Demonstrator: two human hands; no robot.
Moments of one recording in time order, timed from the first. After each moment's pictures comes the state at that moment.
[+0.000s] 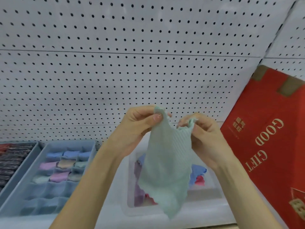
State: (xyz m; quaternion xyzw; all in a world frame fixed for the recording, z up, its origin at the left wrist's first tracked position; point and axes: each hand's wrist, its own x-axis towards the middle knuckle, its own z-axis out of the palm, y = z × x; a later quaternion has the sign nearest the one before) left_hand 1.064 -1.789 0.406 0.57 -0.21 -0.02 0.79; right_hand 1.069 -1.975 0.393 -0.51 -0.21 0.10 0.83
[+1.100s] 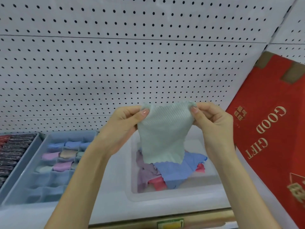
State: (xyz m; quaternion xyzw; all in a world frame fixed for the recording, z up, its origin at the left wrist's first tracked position) left_hand 1.059 -1.757 0.377 0.64 -0.09 -0.03 0.76; right_hand 1.058 -1.966 0.385 -0.68 -0.04 -0.14 0.72
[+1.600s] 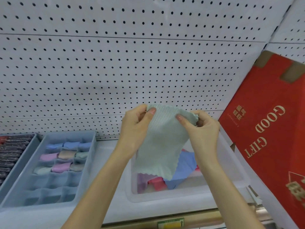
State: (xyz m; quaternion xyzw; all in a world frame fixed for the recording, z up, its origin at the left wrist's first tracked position) left_hand 1.068 -1.788 0.361 0.74 -0.03 0.12 0.67; right_hand 1.064 -1.946 0.360 -0.73 0.04 -0.19 0.66
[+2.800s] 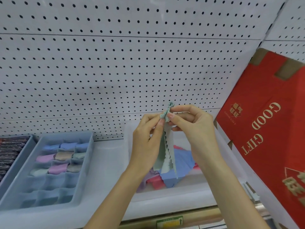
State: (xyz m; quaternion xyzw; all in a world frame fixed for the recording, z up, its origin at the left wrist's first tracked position) left_hand 1.042 -1.824 0.341 0.73 -0.07 0.17 0.66; right_hand 1.049 -1.940 0.386 -0.68 -0.01 -0.07 0.73
